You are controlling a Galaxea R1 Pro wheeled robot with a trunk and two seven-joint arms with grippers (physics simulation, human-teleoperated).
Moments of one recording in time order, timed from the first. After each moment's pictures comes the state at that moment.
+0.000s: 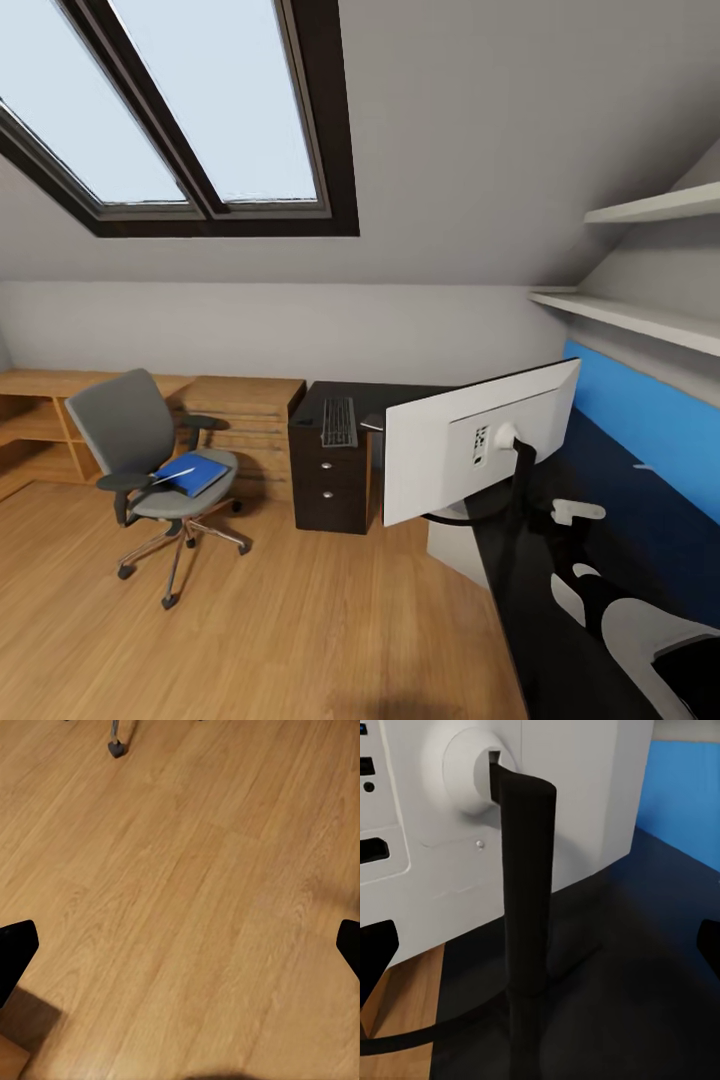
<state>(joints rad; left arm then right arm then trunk) 0.05 0.08 -0.46 -0.74 0.53 -0.23 0.53 -0.83 -0.22 0.37 -0.06 -0.49 -0.58 -0.08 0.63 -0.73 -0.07</state>
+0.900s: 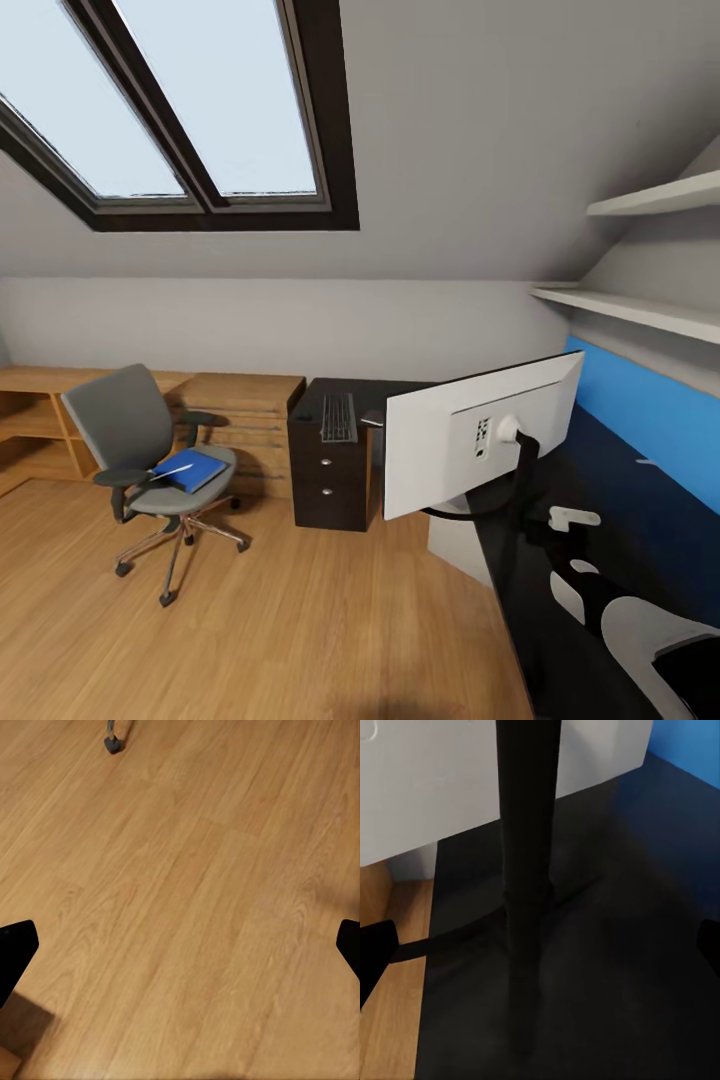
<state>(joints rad) 0.05 0.08 -0.46 -0.74 0.53 -0.23 0.53 -0.83 -0.22 0.37 -0.07 -0.49 -0.37 -0.09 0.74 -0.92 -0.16</state>
